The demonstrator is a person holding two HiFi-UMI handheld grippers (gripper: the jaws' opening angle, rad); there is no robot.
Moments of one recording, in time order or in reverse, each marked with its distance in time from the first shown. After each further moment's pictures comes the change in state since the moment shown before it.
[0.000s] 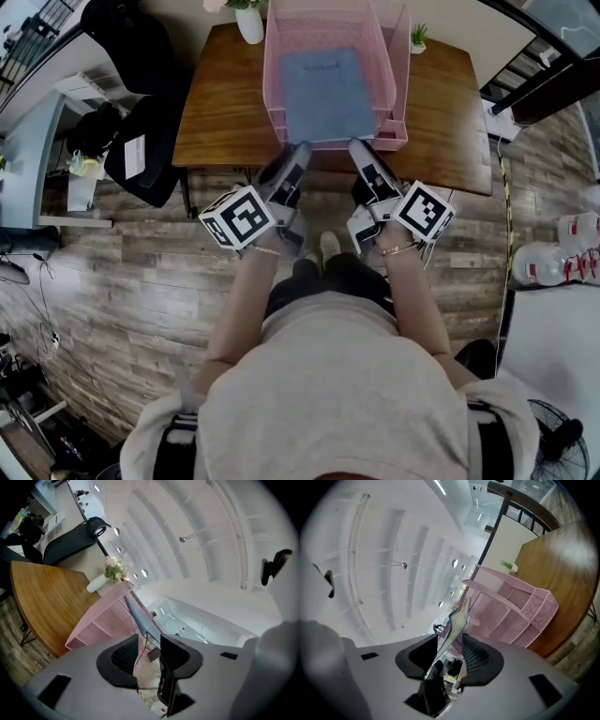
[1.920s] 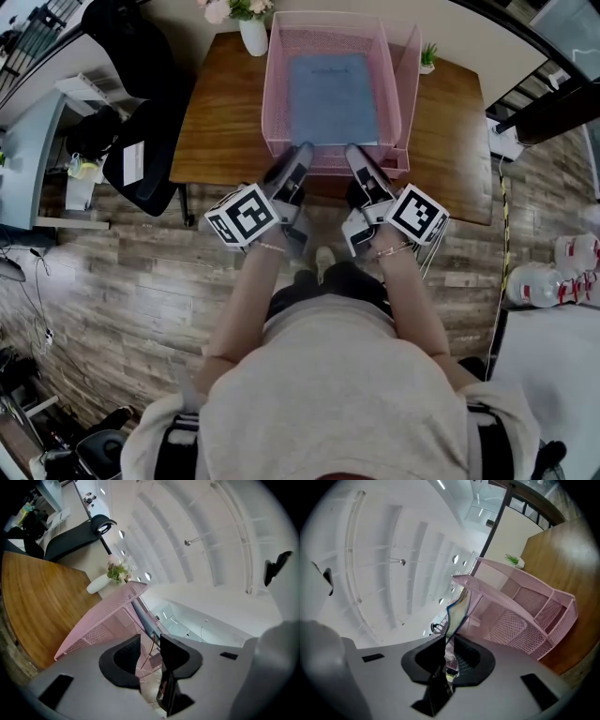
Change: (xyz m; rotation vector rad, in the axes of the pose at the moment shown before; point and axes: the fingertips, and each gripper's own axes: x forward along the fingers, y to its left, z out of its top) left arm 0.057 0.031 0.024 -0.049 -0.045 0.020; right arm 0.057 -0.025 0.023 -0.002 0.052 0.011
